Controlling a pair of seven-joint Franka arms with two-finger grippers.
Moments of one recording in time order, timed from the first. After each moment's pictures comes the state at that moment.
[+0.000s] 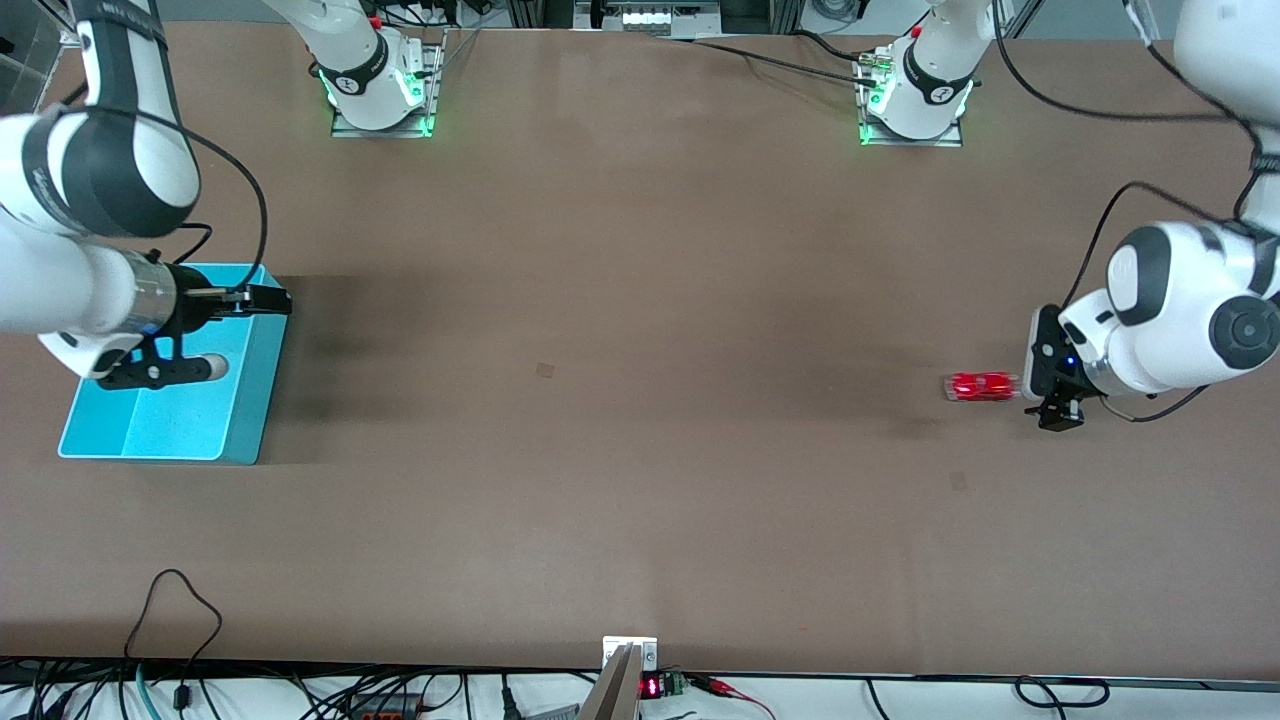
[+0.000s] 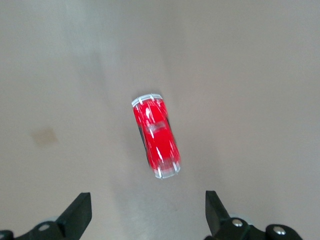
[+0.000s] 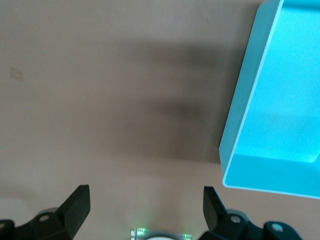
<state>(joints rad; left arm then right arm) 0.31 0.35 -0.30 -1.81 0.14 2.00 1.79 0.08 0.31 -0.04 -1.59 0.06 1.55 -0.06</state>
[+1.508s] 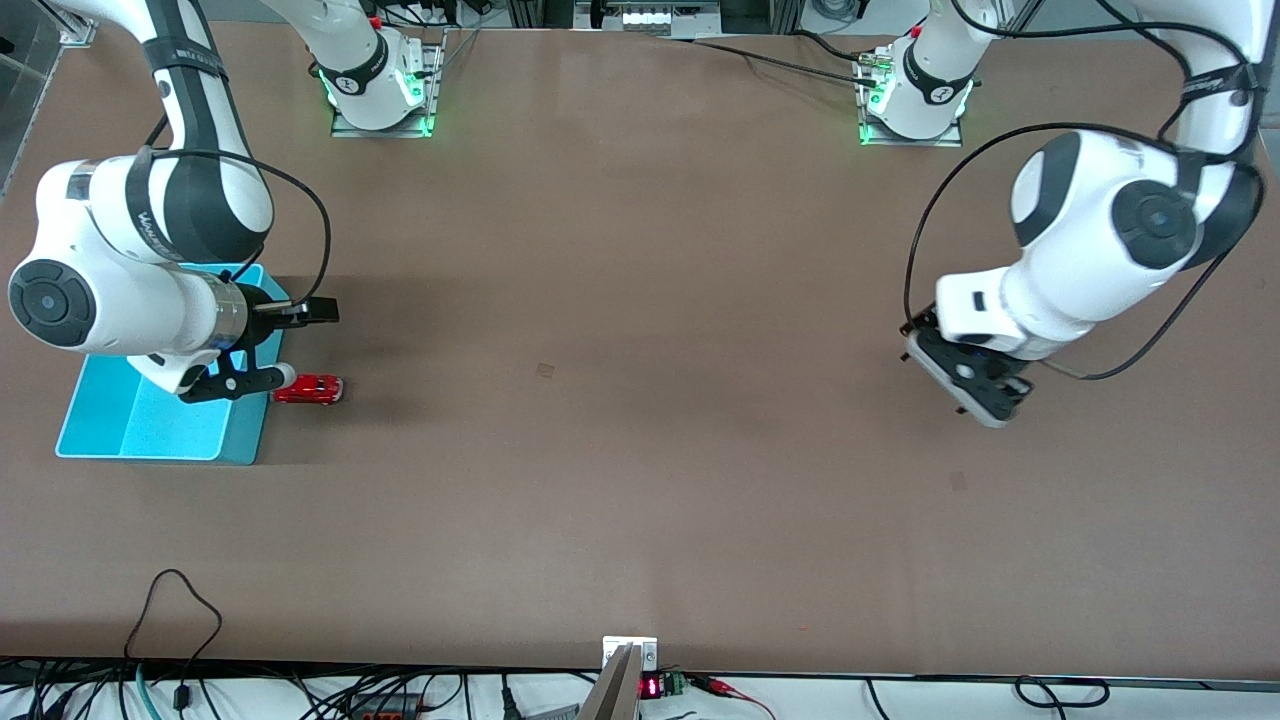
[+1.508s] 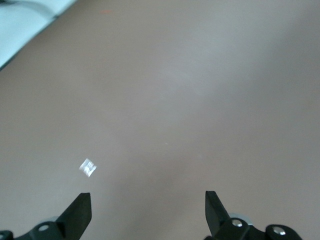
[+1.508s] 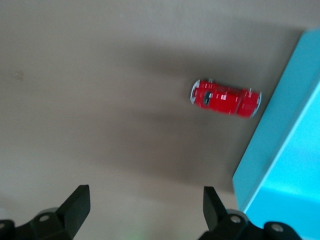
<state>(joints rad) 0.09 0.26 -0.30 -1.73 0.02 2.10 0.41 0.13 0.33 -0.04 -1.69 0.07 1.74 -0.16</state>
